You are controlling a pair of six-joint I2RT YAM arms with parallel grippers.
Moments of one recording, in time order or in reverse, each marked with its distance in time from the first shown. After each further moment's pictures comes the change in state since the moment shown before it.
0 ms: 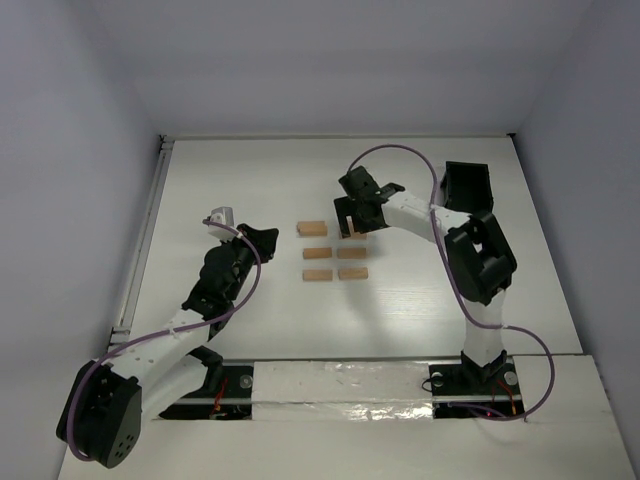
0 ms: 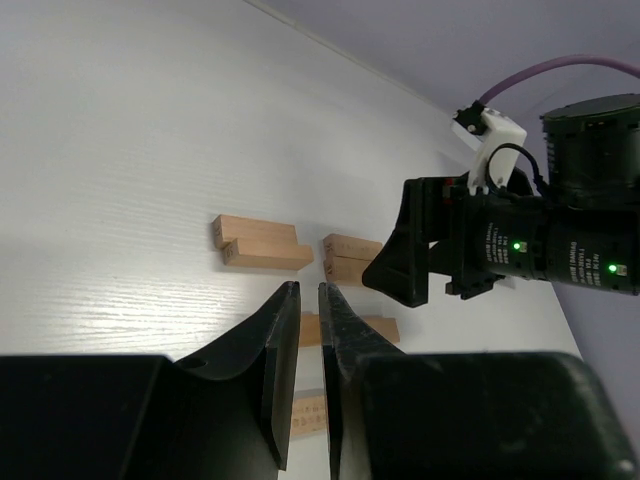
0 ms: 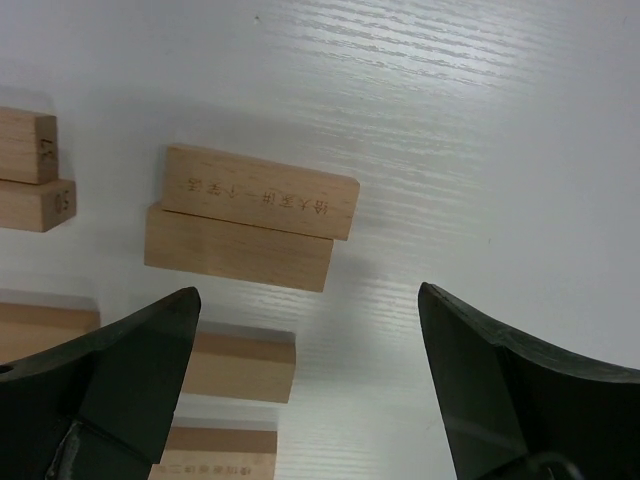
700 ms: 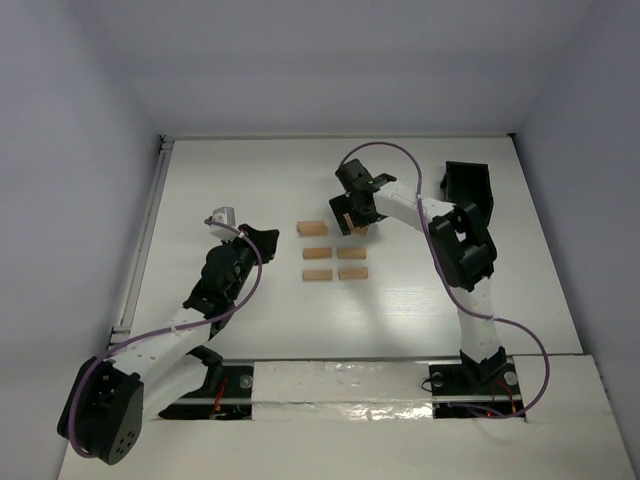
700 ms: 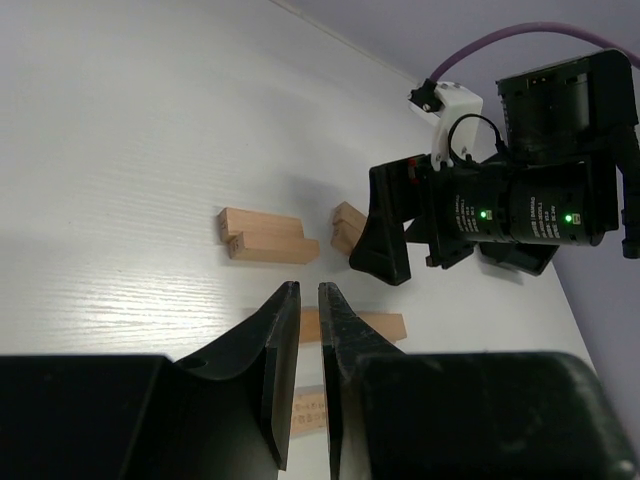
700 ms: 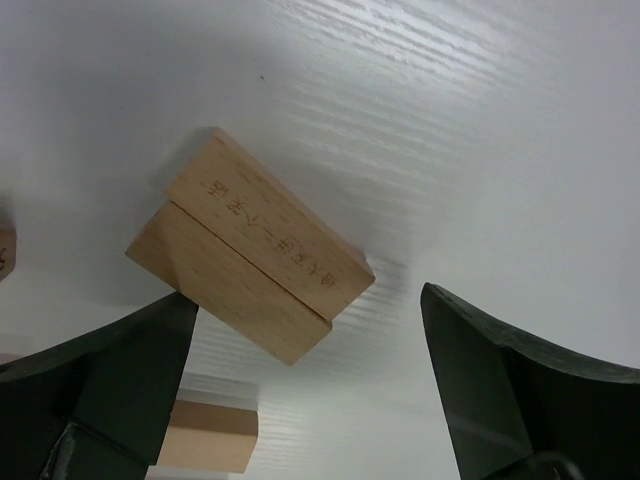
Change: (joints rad) left arm 0.000 0.020 0.000 0.000 0.001 0.000; right arm -0.039 0.174 0.183 -0.082 -0.041 -0.184
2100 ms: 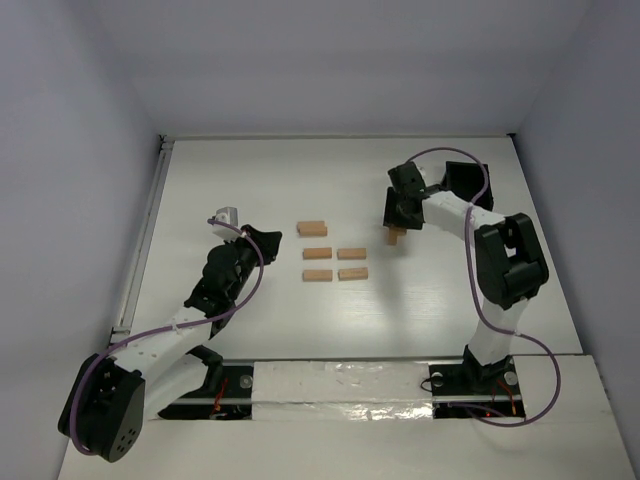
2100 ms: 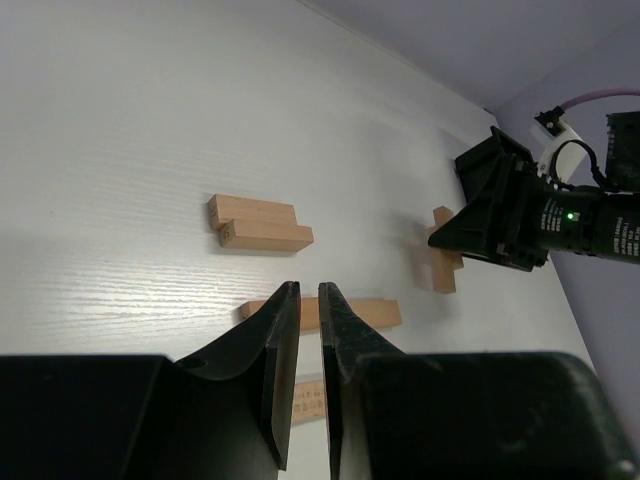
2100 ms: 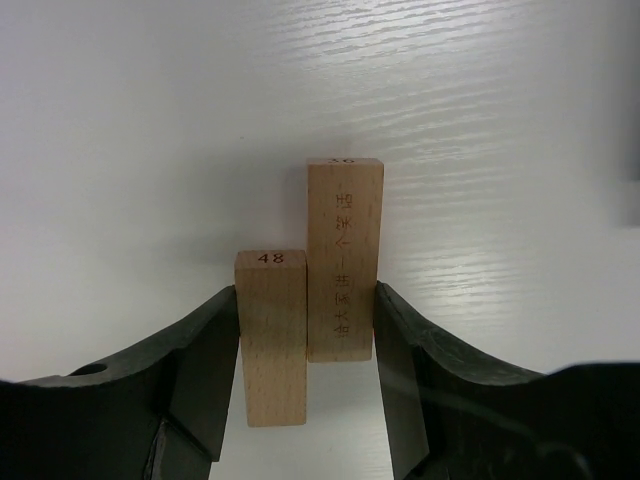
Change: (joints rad) left arm 0.000 0.017 0.000 0.000 0.037 -0.005; right arm -0.201 -0.284 -0.387 0.205 -0.005 0.327
